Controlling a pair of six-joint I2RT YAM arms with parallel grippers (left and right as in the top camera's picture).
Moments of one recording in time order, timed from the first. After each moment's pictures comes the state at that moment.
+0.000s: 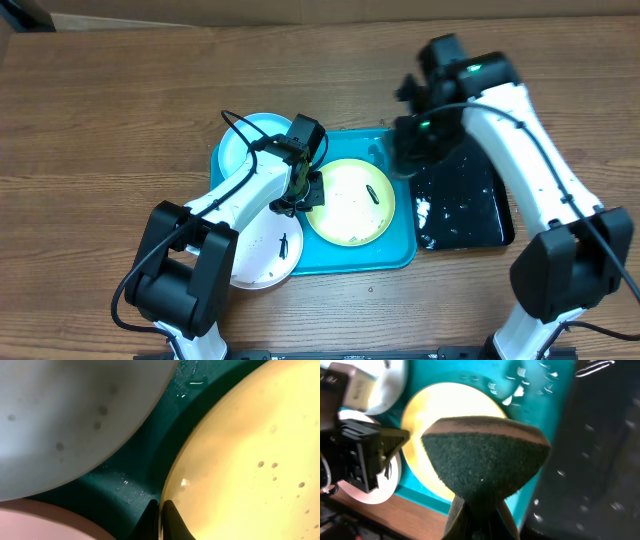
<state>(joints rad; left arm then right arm) -0.45 1.88 1.20 -0.79 0.08 -0.53 0.32 1.89 1.75 -1.32 -0.31 0.12</state>
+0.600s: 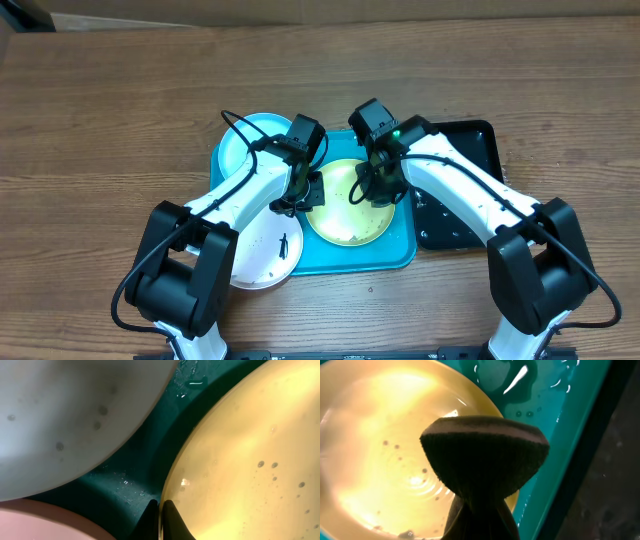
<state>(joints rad) -0.45 1.88 1.20 -0.79 0.08 -0.53 0.55 1.89 1.40 -0.95 0.03 0.26</state>
